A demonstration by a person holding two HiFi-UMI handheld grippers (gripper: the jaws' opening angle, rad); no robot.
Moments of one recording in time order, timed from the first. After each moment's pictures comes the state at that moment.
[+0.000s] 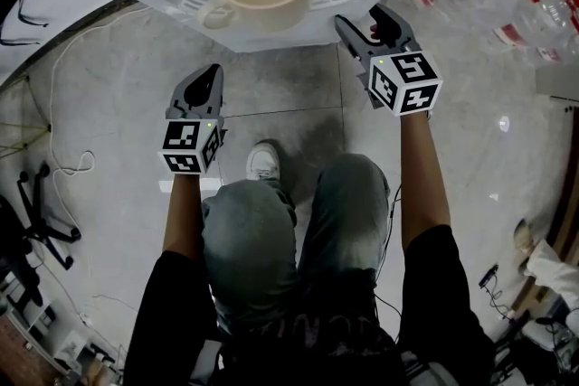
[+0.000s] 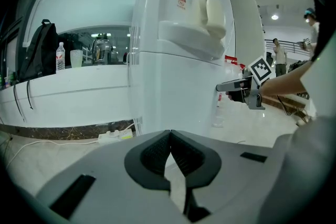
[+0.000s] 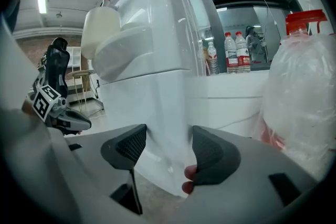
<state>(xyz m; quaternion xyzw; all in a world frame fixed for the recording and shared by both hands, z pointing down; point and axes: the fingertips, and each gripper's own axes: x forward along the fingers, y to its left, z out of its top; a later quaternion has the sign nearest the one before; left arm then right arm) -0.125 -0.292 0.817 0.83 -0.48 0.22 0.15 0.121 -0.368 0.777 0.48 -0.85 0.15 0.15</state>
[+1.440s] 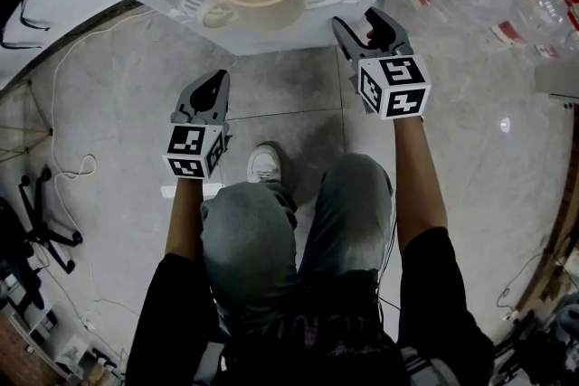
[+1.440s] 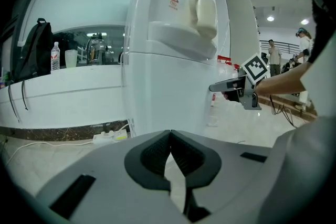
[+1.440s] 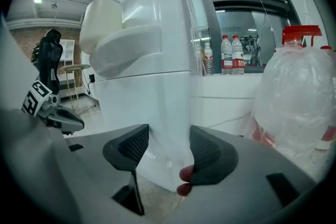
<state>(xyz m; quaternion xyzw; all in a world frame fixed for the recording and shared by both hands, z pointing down) -0.109 -0.281 0.813 0.85 -0.46 0.22 0.14 0.121 -0.361 0.772 0.52 -0.83 0.14 0.17</state>
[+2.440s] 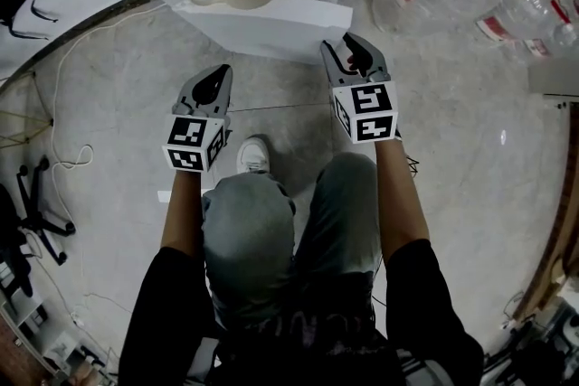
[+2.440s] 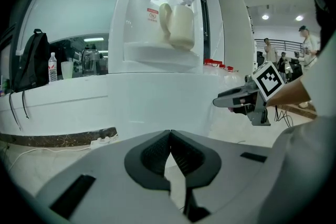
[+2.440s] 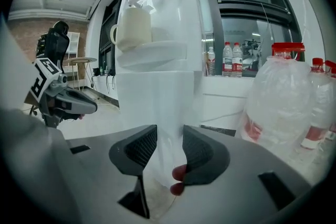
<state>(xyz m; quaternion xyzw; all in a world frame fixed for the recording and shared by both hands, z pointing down) -0.075 -0.250 0.782 0.85 -0.46 0.22 0.12 0.119 -0.285 0.772 0.52 -0.82 0.12 0.19</state>
